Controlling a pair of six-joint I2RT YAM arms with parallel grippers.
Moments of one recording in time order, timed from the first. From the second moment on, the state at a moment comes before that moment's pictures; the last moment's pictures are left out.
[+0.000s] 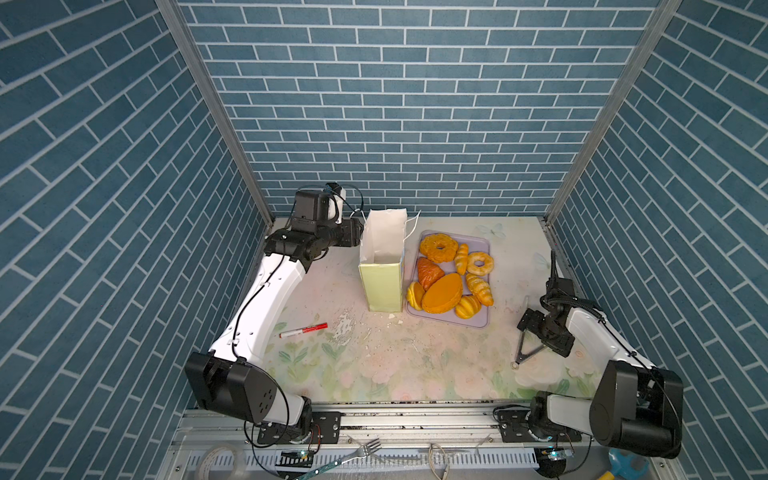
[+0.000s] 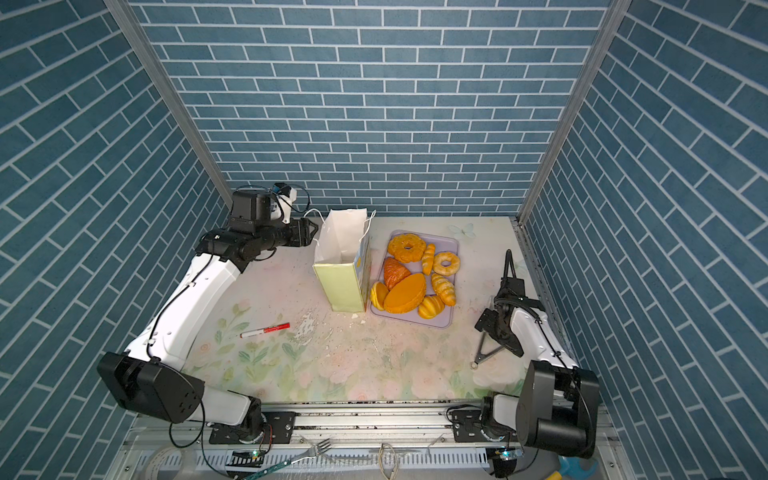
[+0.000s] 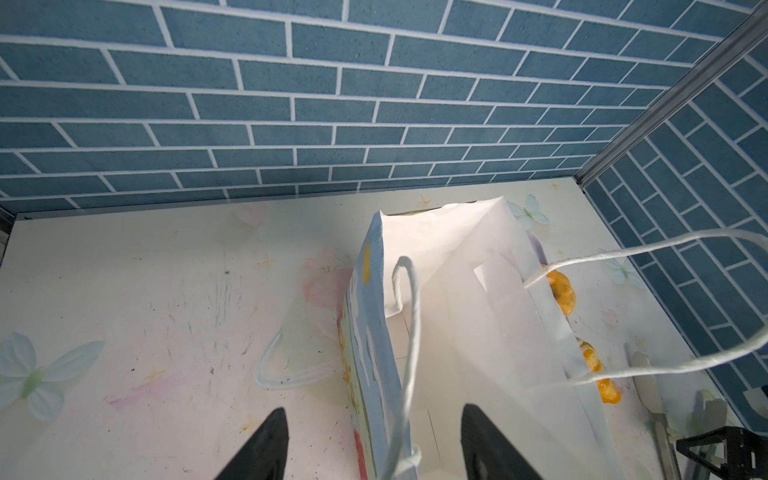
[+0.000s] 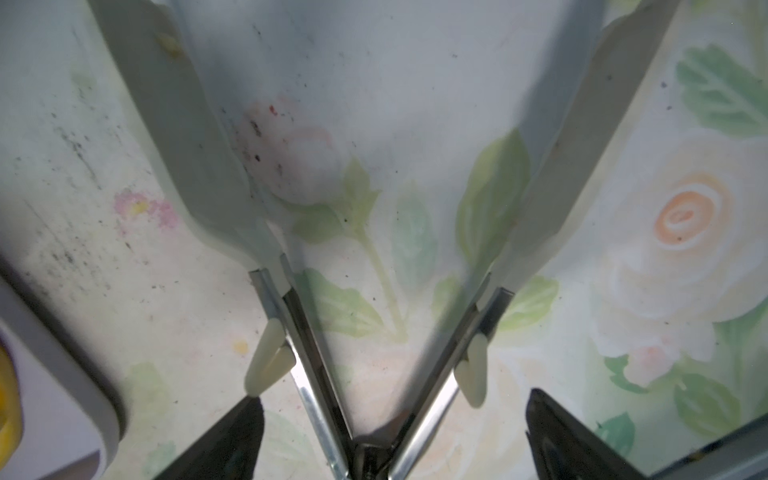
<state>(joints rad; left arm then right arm) -0.24 1.46 1.56 -0.69 0.17 -0.18 -0.12 1.28 0.72 -0.83 0.04 0.48</state>
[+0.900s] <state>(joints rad) -0.24 1.46 1.56 -0.69 0.13 -0.18 -0.12 1.59 0.89 -0.73 -0.03 0.37</state>
